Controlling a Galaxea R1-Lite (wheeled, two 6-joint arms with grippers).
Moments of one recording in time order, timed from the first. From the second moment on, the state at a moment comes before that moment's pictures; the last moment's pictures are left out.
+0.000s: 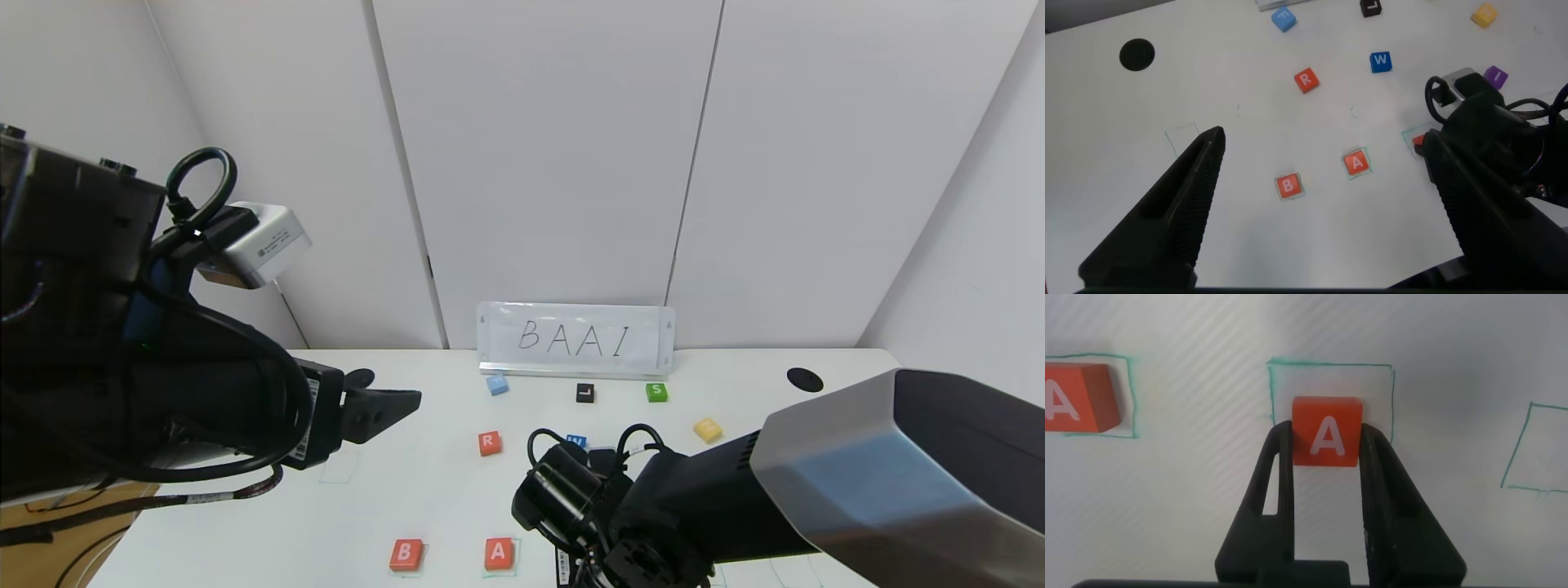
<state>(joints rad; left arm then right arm) -0.60 1.35 -1.08 0.33 0.24 -0.17 0.90 2.30 -1.34 0.28 -0.29 0.82</state>
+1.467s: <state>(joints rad) -0.60 1.35 -1.08 0.33 0.24 -0.16 0.84 2.12 -1.27 0.34 -0.29 0.66</state>
